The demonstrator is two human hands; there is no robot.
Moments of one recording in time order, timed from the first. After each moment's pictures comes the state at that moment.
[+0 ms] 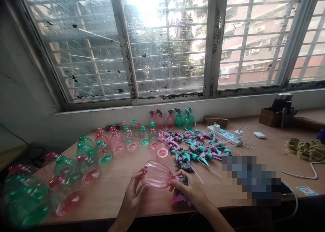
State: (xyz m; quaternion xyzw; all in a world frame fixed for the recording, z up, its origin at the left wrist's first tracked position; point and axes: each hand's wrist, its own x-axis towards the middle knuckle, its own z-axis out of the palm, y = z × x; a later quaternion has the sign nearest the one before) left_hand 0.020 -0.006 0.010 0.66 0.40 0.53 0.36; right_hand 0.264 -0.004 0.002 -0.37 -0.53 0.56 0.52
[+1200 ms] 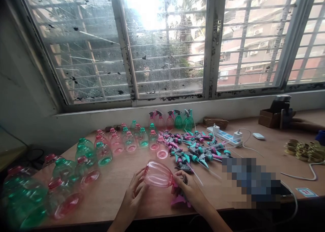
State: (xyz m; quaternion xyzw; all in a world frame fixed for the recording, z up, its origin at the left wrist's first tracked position) left_hand 0.017 -0.002 0.017 0.65 0.39 0.51 0.40; right_hand 0.259 -0.008 0.010 -0.40 -0.55 0.52 0.51
